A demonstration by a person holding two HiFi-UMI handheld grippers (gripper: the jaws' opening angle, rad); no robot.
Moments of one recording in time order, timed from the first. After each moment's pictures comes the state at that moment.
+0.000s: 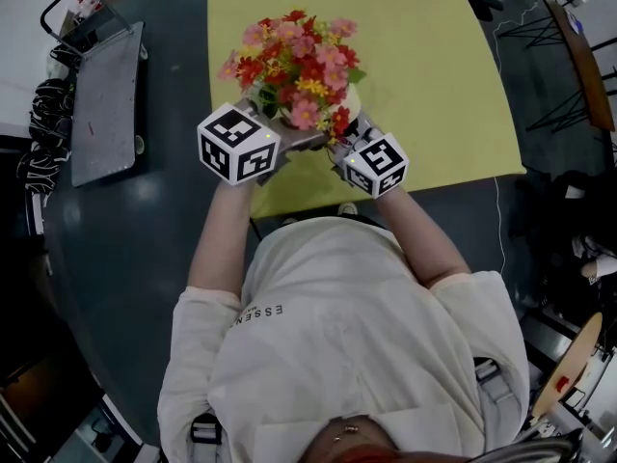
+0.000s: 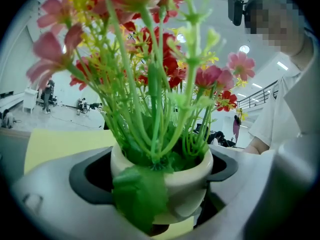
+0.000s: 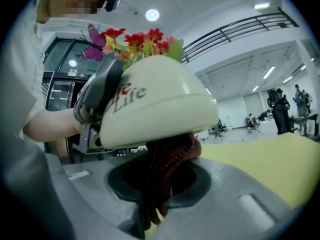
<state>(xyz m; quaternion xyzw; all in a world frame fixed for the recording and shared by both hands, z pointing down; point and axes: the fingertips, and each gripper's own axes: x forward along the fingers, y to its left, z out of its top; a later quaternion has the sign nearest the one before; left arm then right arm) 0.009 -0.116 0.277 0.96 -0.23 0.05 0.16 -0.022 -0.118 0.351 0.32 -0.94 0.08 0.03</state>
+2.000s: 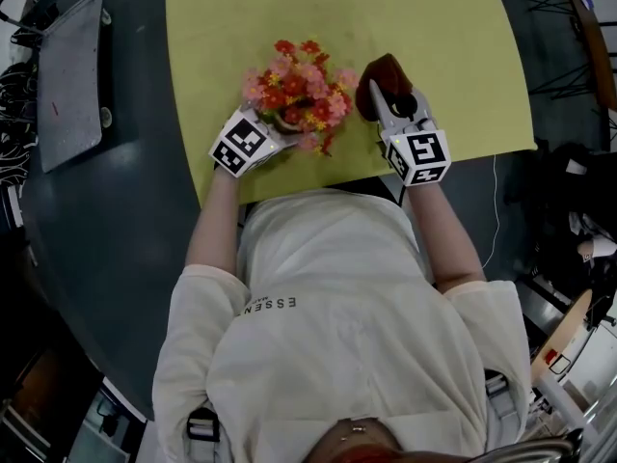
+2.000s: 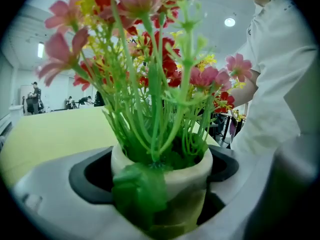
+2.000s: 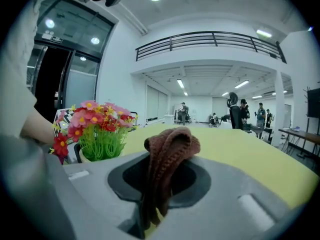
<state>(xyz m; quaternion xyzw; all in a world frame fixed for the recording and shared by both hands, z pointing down) 0.022 -0.097 0.534 0.97 -0.18 0.17 0.08 0.131 -0.138 0.468 0.50 -0.85 0.06 0.15</state>
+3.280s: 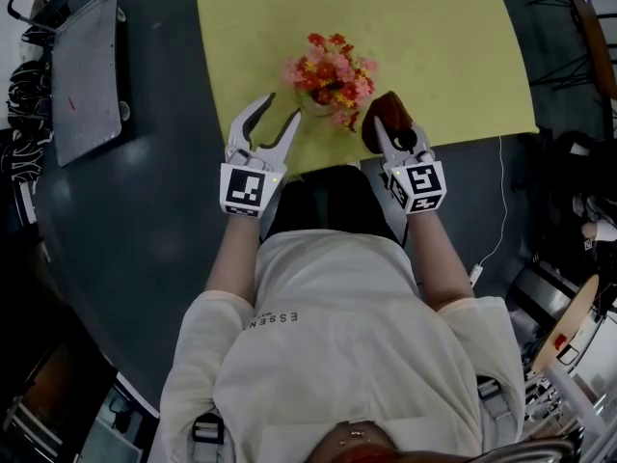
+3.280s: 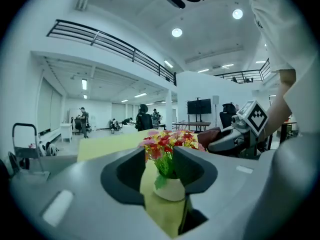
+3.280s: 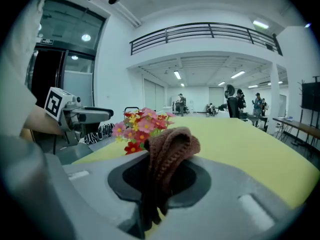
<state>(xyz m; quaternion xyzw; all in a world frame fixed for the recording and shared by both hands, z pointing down) -0.093 -0.055 0.407 0.91 -0.42 0.08 0.03 0.082 -0.033 0.456 0.51 -0.84 0.12 0.18</state>
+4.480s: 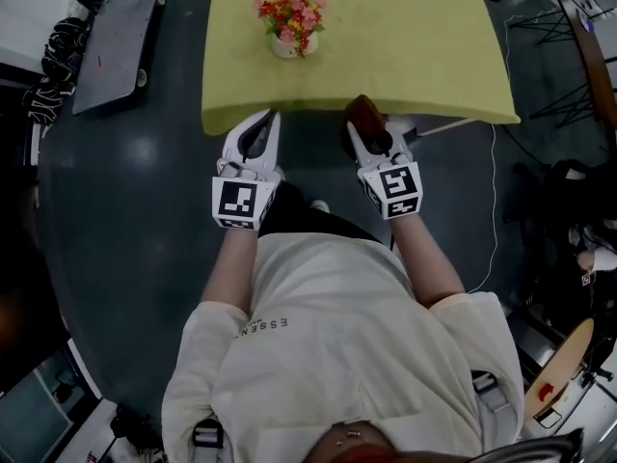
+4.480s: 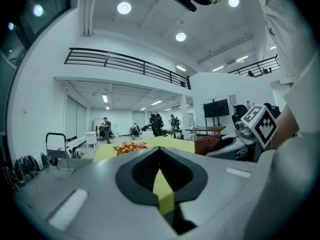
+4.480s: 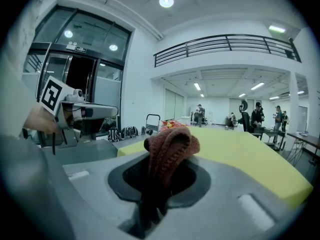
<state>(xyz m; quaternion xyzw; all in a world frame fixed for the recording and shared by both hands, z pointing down) 0.017 0.175 0.343 0.84 -0.54 0.05 0.00 0.154 0.158 0.405 0.41 -0.90 0.05 0.15</state>
